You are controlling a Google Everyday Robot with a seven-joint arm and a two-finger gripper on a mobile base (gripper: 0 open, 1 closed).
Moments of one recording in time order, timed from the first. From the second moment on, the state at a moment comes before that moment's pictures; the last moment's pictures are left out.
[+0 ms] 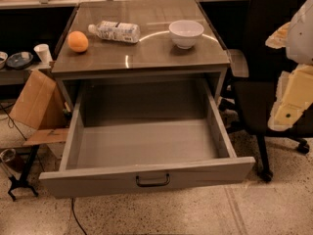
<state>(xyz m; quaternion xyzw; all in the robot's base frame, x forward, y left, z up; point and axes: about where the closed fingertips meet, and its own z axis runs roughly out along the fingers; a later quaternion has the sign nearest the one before) 0.438 -0.217 0.976 -0.60 0.78 -0.03 0.16</state>
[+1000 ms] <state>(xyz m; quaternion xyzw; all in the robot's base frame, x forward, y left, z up) 0.462 -0.183 0.987 -0.60 0.77 -0.01 0.21</state>
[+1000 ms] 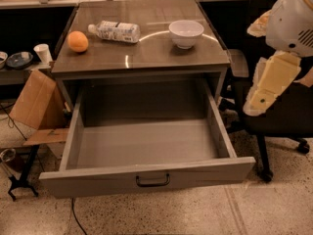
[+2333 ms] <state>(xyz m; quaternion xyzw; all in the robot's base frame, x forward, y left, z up) 0.554 -0.008 1.011 -0.57 0.74 0.09 0.35</state>
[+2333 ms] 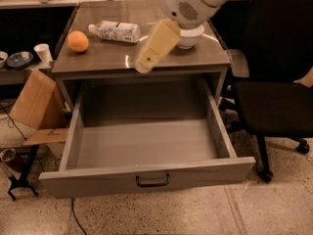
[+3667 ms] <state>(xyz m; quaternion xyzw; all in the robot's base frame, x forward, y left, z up) 0.602 0.060 1.019 -0.54 0.71 0.13 0.43</state>
